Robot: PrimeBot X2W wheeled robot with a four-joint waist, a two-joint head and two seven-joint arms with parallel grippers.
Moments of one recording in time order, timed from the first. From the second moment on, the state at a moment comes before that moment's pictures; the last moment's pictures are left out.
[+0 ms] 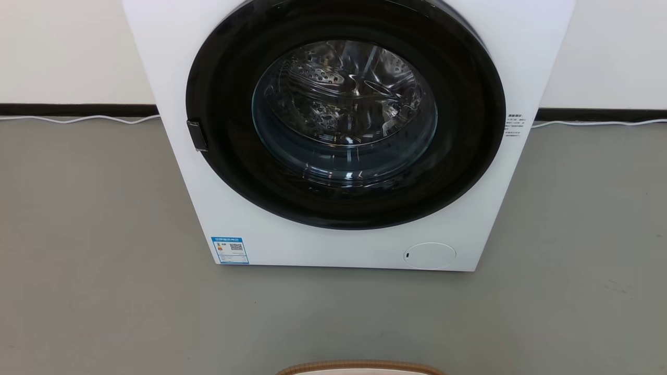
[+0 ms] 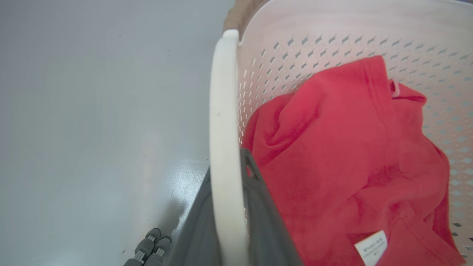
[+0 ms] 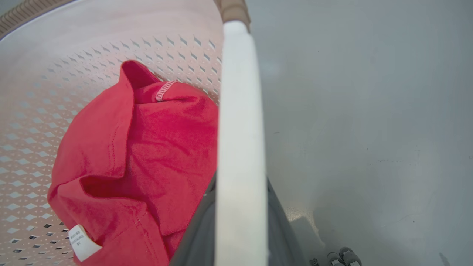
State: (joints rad) left arm -0.23 0.01 -0.82 1.28 -0.87 0.07 -0.16; right arm -0.25 -0.05 1.03 1.28 1.12 0.11 -0.09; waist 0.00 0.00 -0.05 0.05
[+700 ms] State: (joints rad) left arm -0.28 0.01 -0.85 1.28 -0.90 0.08 -0.19; right arm -0.32 -0.05 1.07 1.29 1.16 0.11 -0.14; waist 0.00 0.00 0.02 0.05
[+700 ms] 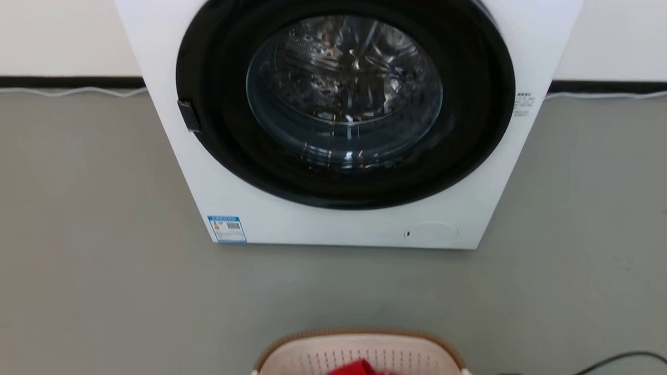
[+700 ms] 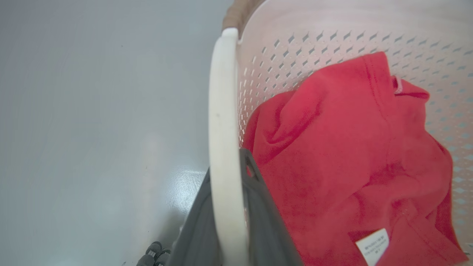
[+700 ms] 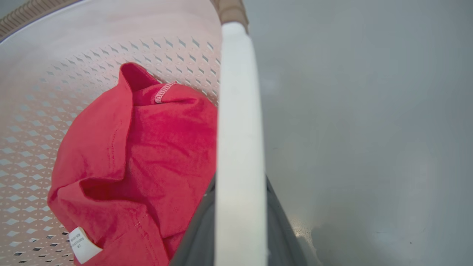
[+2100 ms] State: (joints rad) left arm -0.97 0.02 -0.76 1.24 -0.84 0.09 -0.25; right arm -0.95 -0.08 0.35 1.30 0.43 0.12 -0.20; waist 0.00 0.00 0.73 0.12
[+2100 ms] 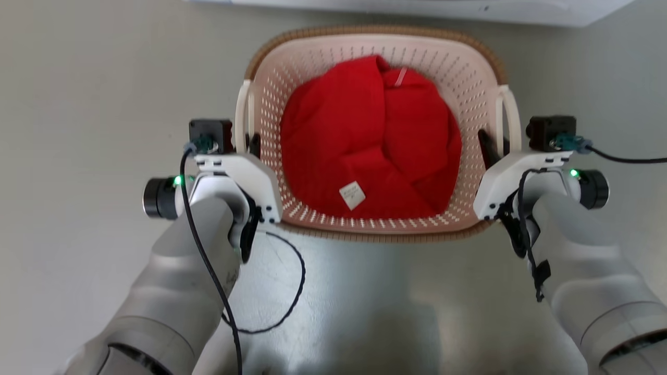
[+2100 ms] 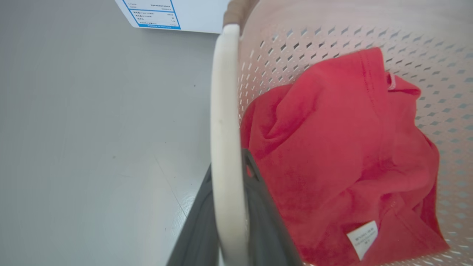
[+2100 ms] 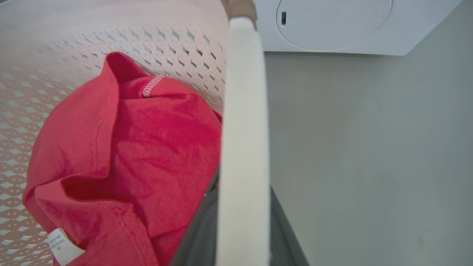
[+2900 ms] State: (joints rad) left arm -1.06 0.01 -0.67 1.20 -0.73 0.10 -0.25; right arm -1.05 -0.07 0.06 1.29 0.12 0.12 -0.20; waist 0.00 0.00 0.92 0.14
